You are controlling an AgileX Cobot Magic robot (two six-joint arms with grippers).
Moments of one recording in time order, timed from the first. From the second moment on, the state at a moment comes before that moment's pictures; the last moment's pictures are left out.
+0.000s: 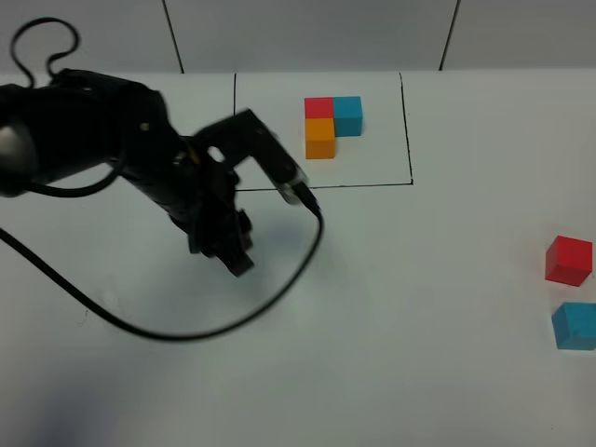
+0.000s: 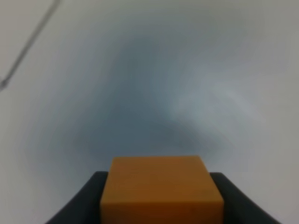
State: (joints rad) left arm -0.58 1.82 -1.22 -0.13 0.70 0.65; right arm 0.08 0.00 -0.50 -0.04 1.07 -0.04
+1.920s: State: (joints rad) left arm -0.83 1.66 -1.42 0.25 0.87 0.57; right arm 0.08 0.00 -0.50 -0.04 1.07 -0.04
